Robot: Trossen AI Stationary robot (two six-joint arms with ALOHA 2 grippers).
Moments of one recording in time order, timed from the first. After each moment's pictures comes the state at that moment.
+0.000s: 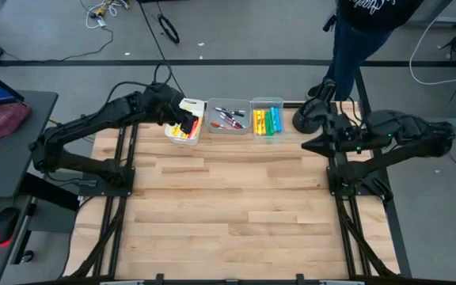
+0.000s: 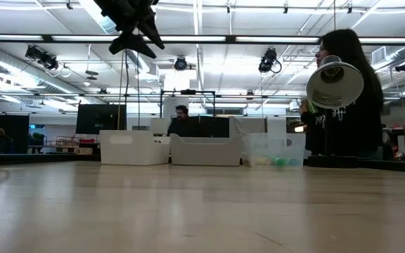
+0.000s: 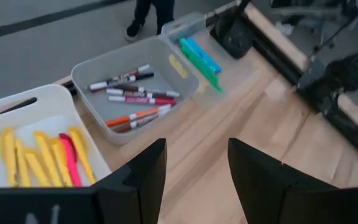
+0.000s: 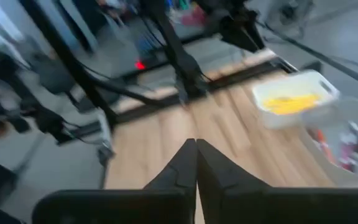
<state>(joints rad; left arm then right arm) 0.44 1.21 1.21 -0.64 -0.04 -0.48 0.19 0.77 1.21 -0.72 0.17 0.39</state>
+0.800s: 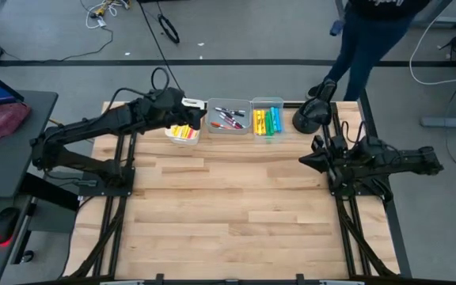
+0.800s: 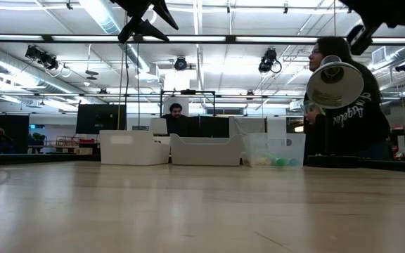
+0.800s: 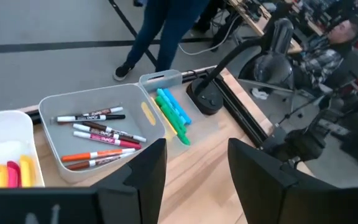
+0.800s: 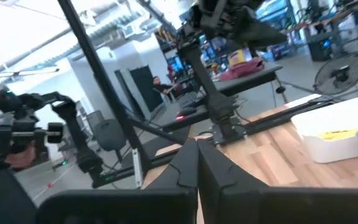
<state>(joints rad) 0.29 1.21 1.21 -0.43 -0.26 -0.71 0.06 0.22 0.31 0.05 -0.03 0.40</state>
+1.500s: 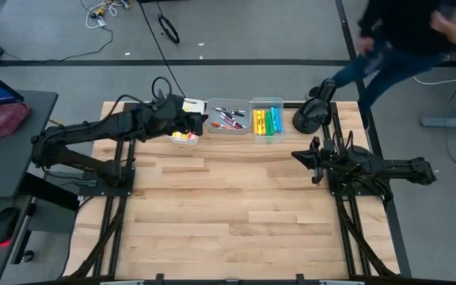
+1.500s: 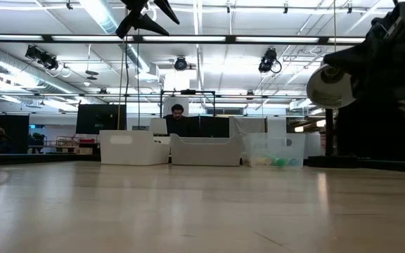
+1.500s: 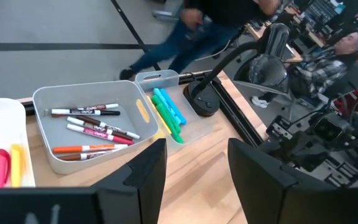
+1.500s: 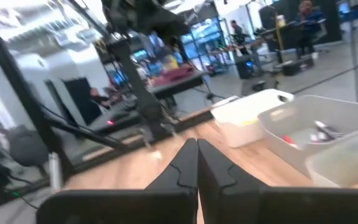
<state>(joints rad) 0.18 1.21 1.20 -0.43 -0.39 -0.80 -0.02 0.04 0.02 0.12 0.16 0.32</state>
